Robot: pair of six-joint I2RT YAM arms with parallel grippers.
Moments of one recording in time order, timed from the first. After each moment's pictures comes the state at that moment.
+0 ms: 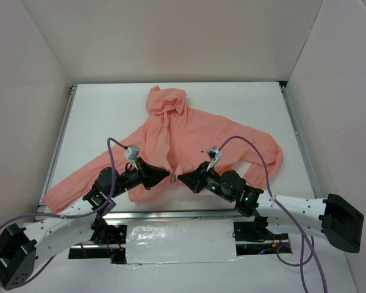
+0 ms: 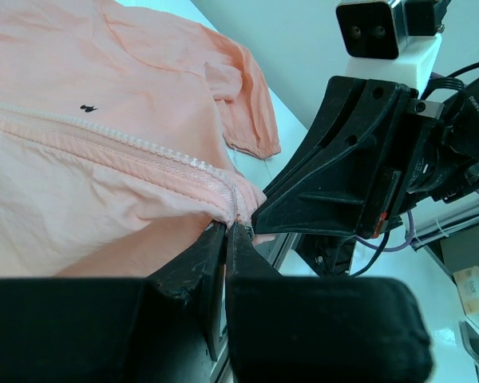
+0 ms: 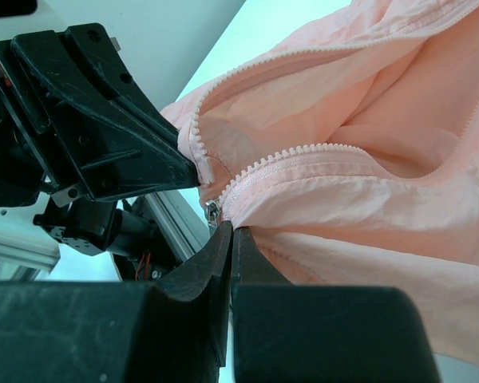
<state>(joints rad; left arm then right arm) -0.68 0.79 0.21 0.61 0.33 -0.66 1.05 0.95 0.30 0.58 0.12 0.70</state>
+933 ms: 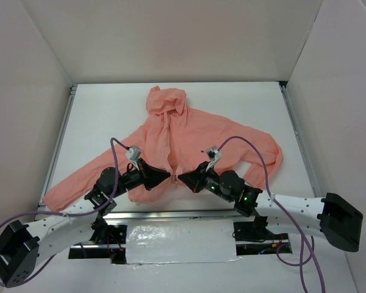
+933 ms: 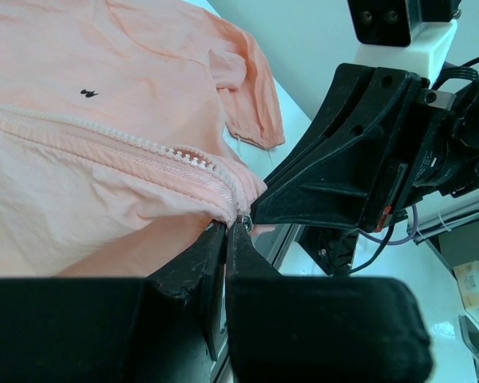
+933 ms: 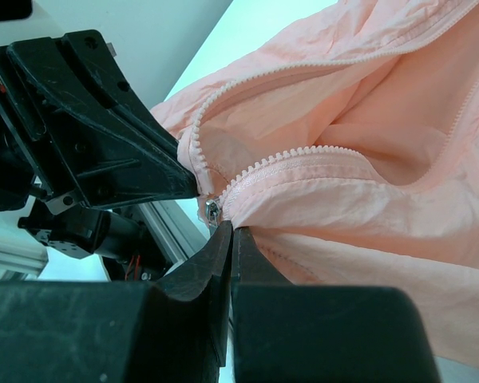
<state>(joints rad) -0.68 0.82 0.20 0.63 0.34 -0.67 1.05 0.97 0.30 0.58 0.14 0.69</state>
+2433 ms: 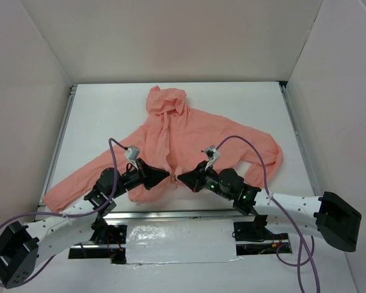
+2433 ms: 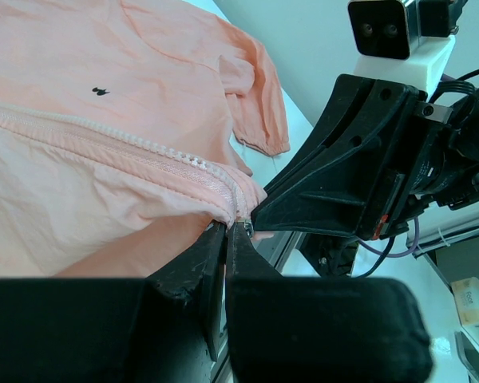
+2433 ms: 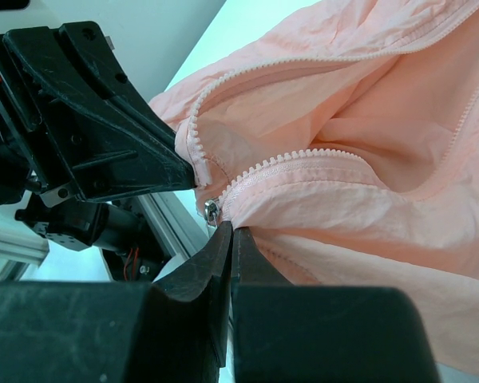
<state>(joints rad) -0.68 0.81 0.19 0.62 0.30 -0.70 1.01 1.00 0.30 0.59 0.07 0.69</state>
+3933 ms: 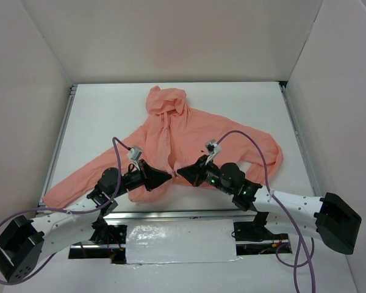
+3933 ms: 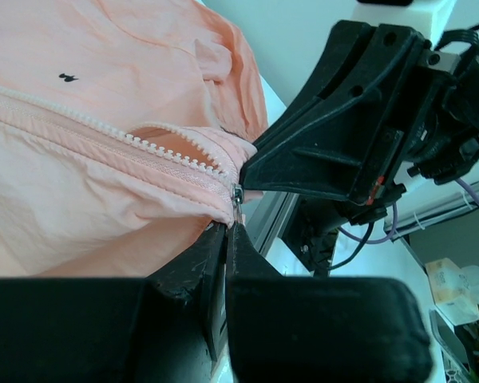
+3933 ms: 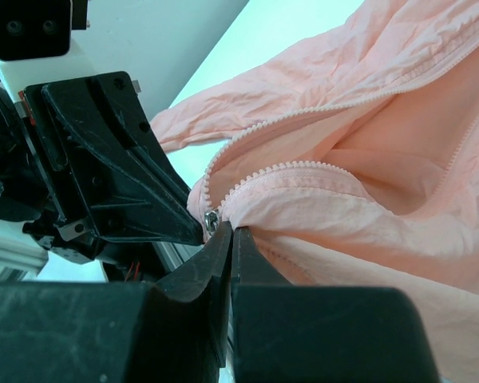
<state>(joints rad) -0.68 0.88 0.18 0.71 0.37 -0.74 0.96 1.01 0.36 0.58 0.03 0.65</state>
